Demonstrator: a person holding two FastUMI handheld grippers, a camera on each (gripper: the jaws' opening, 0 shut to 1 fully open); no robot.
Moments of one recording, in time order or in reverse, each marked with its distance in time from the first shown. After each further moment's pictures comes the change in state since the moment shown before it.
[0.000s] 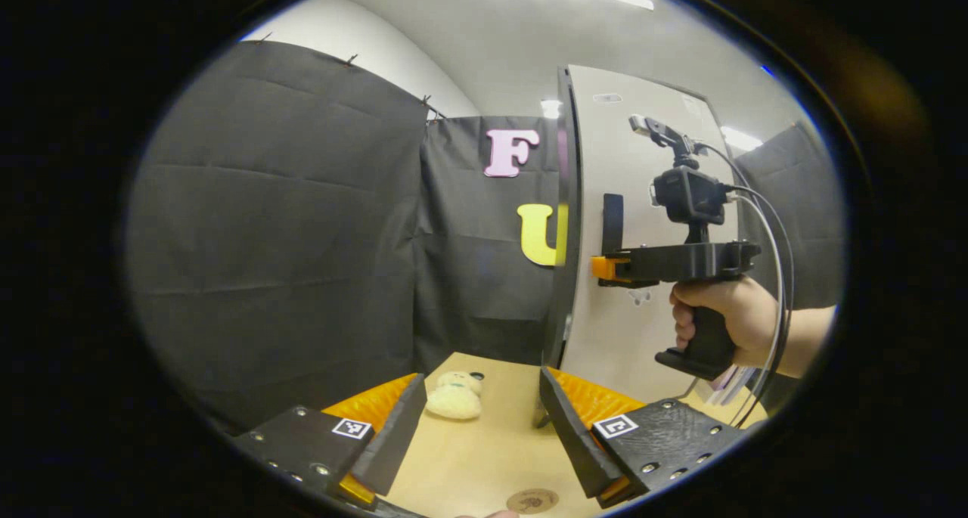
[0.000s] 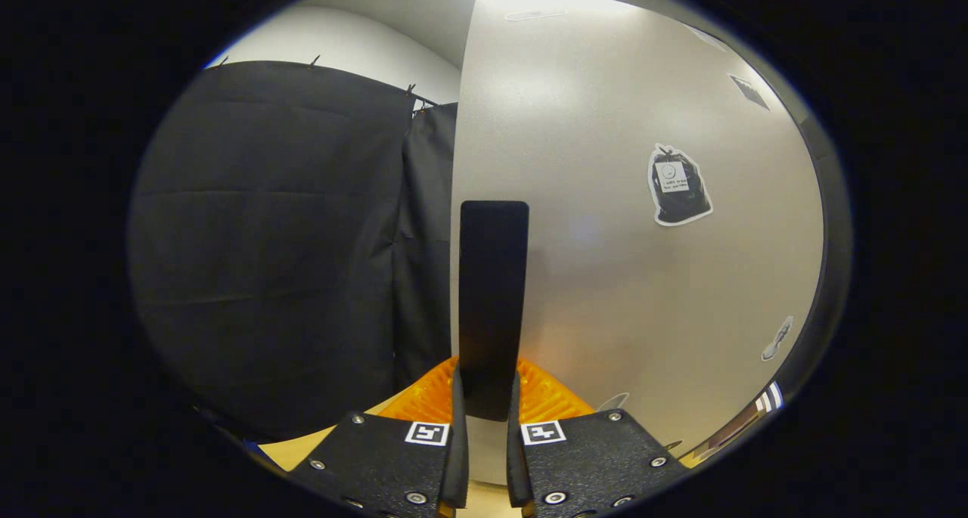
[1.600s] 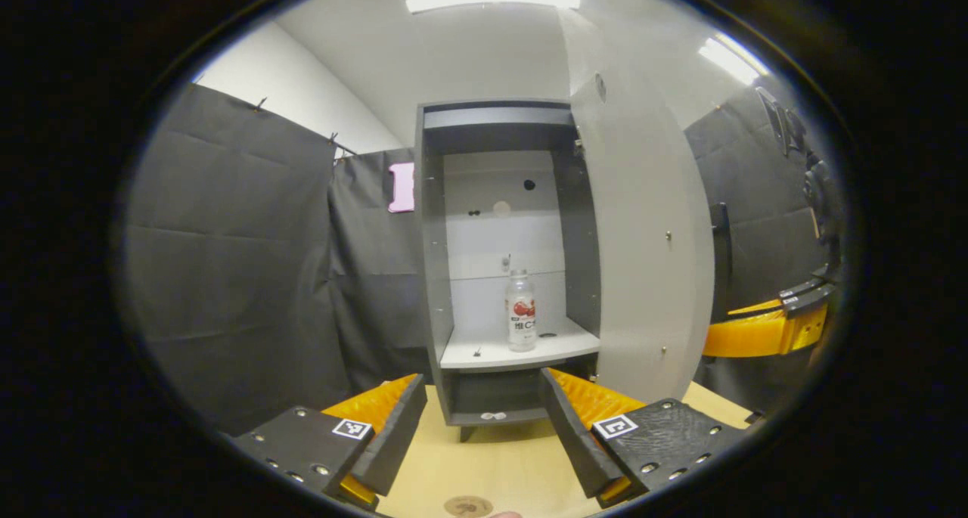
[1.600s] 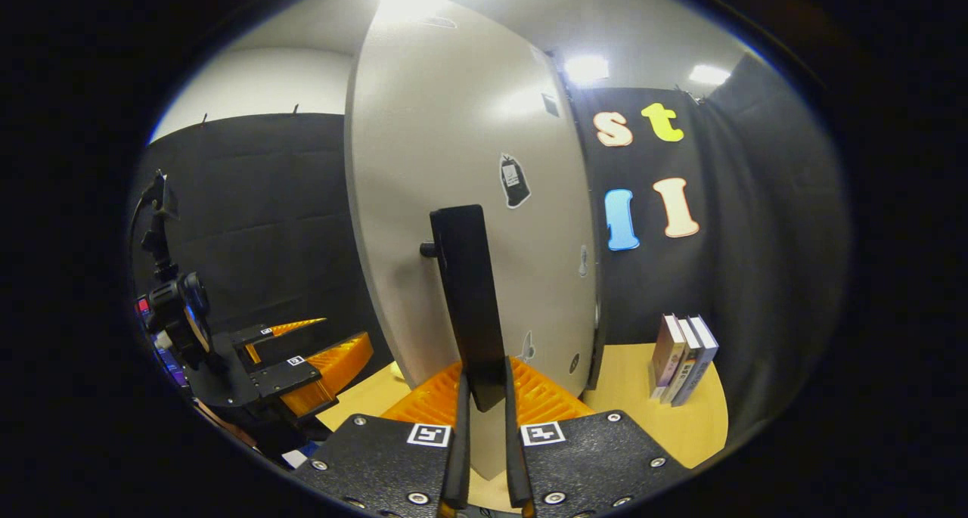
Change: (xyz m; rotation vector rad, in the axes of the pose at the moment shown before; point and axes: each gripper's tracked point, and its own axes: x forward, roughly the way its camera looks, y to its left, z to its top) left arm 0.197 -0.164 0.035 0.132 -0.092 -0.265; right arm -0.094 -0.062 -0.014 0.175 0.061 -0.023
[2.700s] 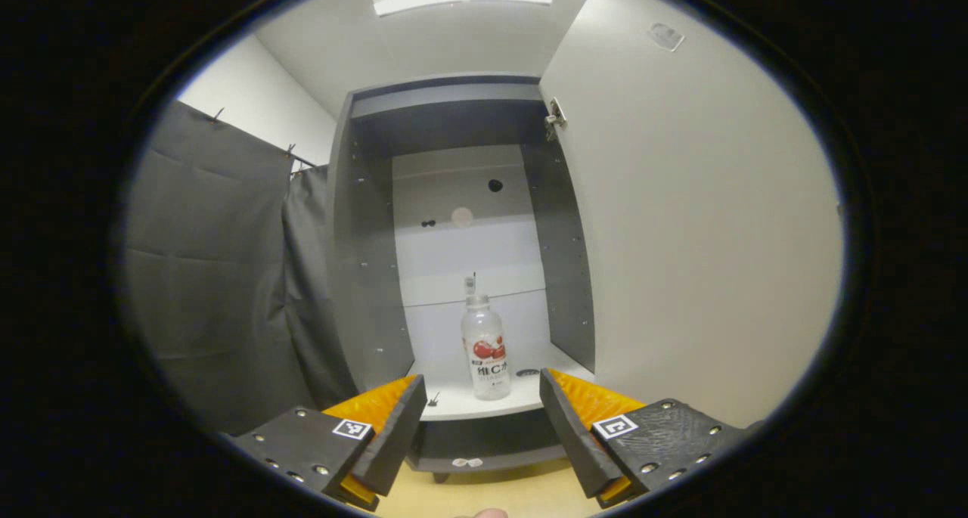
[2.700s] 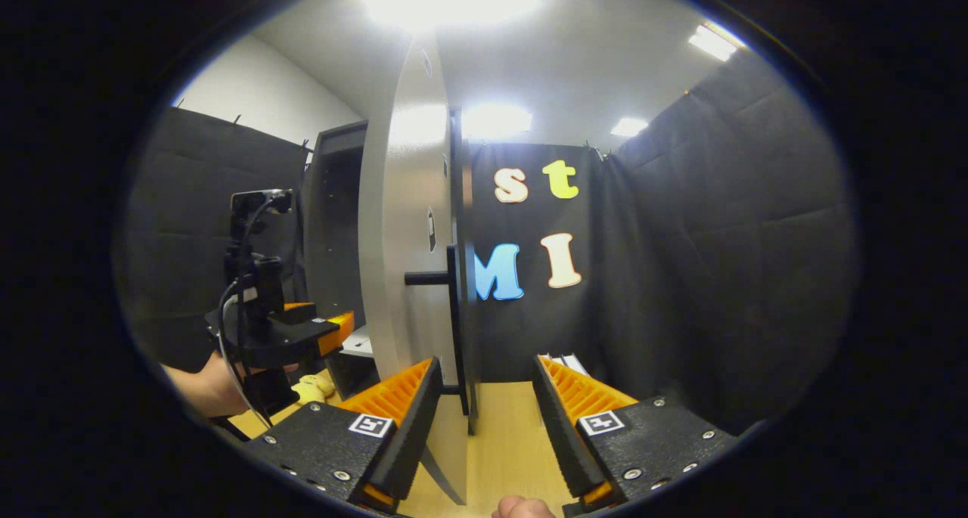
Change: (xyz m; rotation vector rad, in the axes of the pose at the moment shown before) left arm 0.194 -0.068 0.017 0.063 -0.058 -0.088; right arm -0.185 -0.003 -0.029 -0.064 -0.210 -0.398
